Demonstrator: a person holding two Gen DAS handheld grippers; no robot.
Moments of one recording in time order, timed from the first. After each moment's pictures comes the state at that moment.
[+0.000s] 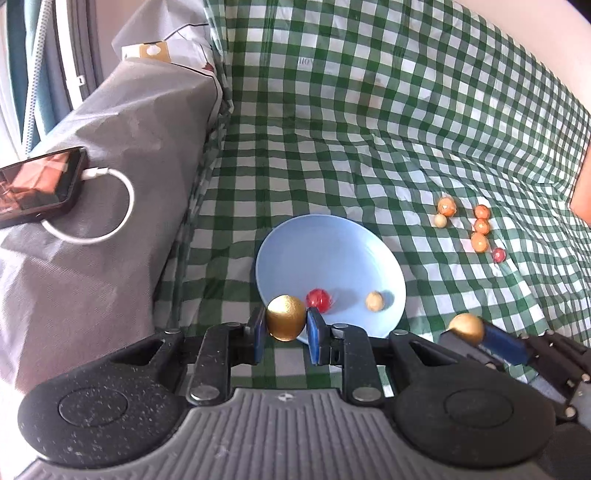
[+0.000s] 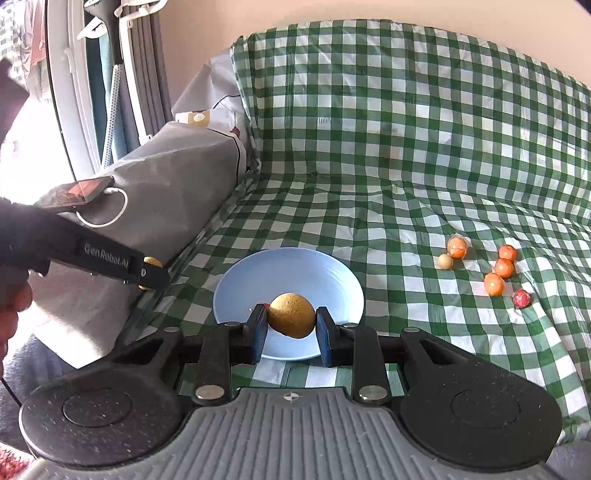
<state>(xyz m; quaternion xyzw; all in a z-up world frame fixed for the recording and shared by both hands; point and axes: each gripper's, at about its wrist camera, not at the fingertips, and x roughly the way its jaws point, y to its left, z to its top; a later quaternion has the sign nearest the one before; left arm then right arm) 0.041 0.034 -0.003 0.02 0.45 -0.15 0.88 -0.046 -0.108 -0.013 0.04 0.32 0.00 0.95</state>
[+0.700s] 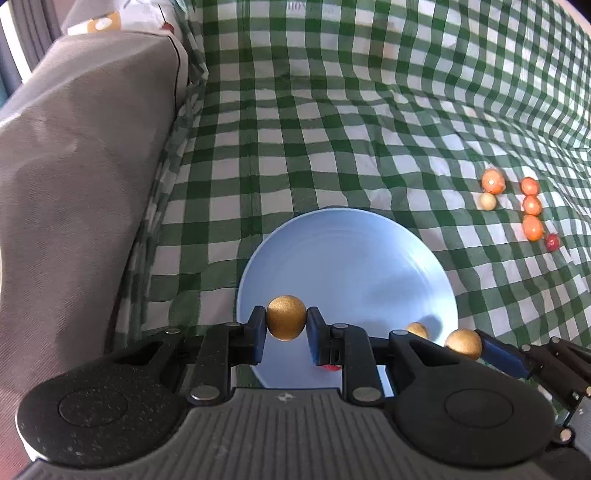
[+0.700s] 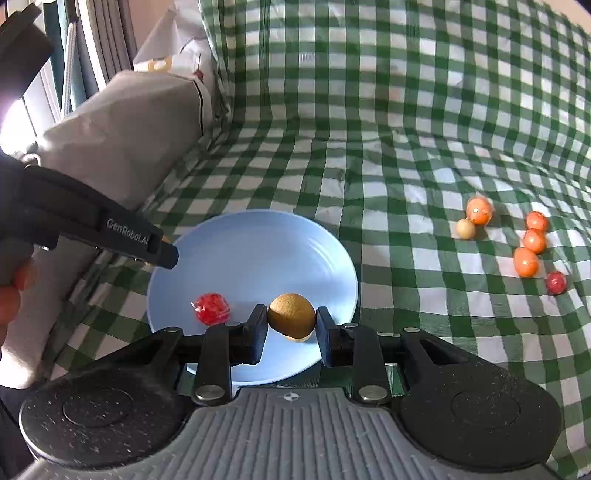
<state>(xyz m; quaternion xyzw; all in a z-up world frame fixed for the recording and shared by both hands) 0.139 -0.020 -0.076 0.07 0.50 -0.13 0.85 0.051 -0.137 -0.078 0.05 0.39 -0.01 0.92</state>
